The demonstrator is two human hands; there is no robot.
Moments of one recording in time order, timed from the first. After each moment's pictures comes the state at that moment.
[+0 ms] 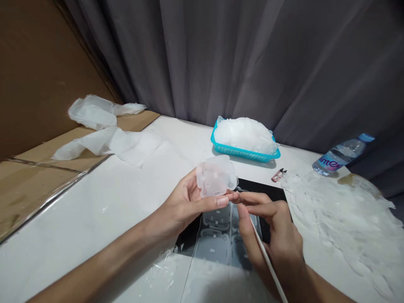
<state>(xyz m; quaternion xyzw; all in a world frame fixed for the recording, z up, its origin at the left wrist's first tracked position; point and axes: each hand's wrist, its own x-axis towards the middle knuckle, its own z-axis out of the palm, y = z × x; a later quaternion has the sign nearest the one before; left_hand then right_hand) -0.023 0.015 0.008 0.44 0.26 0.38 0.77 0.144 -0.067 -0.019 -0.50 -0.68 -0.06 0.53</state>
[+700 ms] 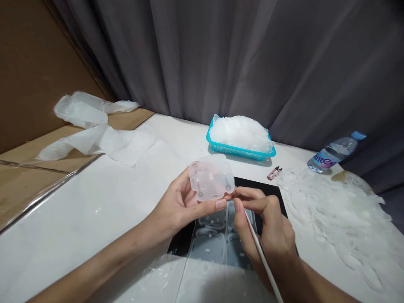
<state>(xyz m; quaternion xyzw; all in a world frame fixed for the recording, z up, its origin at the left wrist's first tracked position) -0.021 0.014 -0.001 0.51 0.25 0.41 0.71 0.152 -0.064 -0.014 -0.49 -0.72 -0.06 0.49</state>
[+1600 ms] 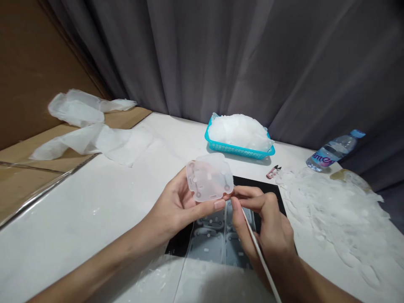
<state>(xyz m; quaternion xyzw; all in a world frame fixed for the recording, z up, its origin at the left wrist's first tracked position) -0.021 0.014 -0.003 0.54 0.24 0.41 0.70 0.153 -0.063 -0.015 -0.50 -0.71 -0.02 0.49</state>
